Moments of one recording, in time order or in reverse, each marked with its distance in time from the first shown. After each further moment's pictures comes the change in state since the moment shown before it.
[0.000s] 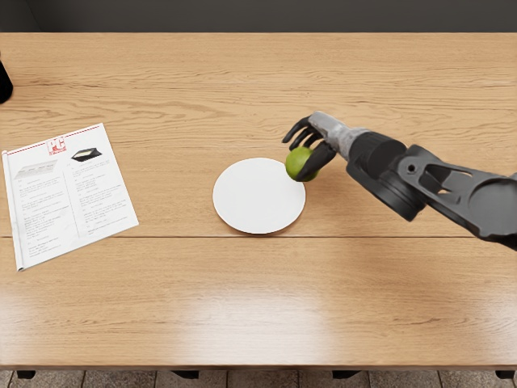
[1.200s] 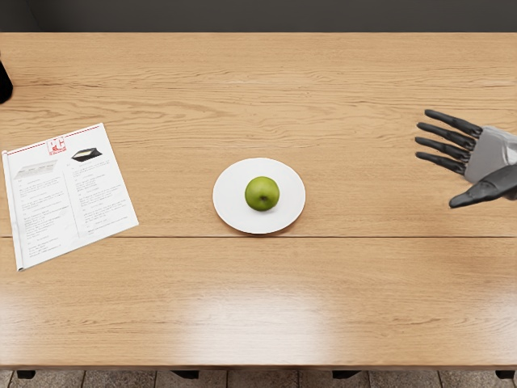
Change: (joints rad) left arm 0.006 0.000 0.001 0.000 -0.001 -0.007 0.000; right arm -0.893 -0.233 1.267 0.102 0.673 0.829 0.000
